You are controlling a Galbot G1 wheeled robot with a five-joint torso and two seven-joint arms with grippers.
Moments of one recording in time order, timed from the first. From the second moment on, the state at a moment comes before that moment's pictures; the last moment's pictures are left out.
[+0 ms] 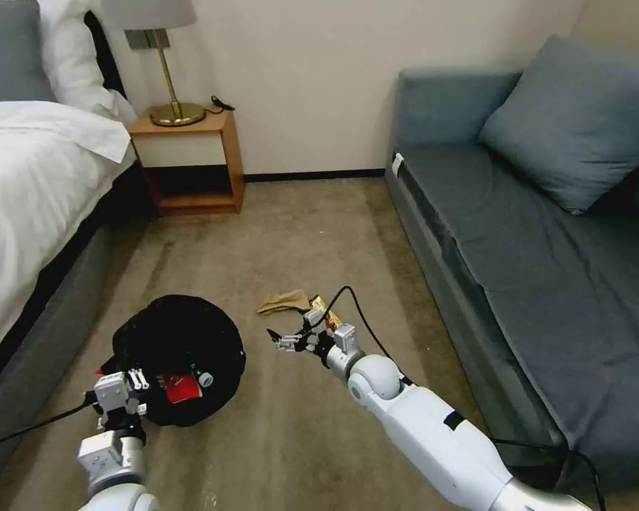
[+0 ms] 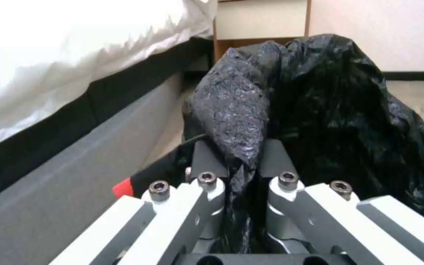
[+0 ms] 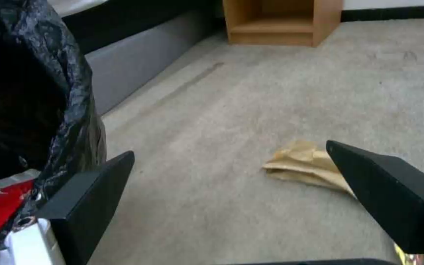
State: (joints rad) left arm 1.69 -1.45 -0.75 -2.03 -0.17 -0.06 -0.24; right arm -0.77 1.33 -0.25 1.30 0.49 -0.07 -0.14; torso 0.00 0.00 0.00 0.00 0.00
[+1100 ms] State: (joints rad) left arm 1.67 -1.43 -0.76 -2.02 -0.19 -0.05 -0.24; right arm -0.75 1.34 -0.26 1.26 0.47 -0.05 -0.15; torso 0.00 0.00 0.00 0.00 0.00
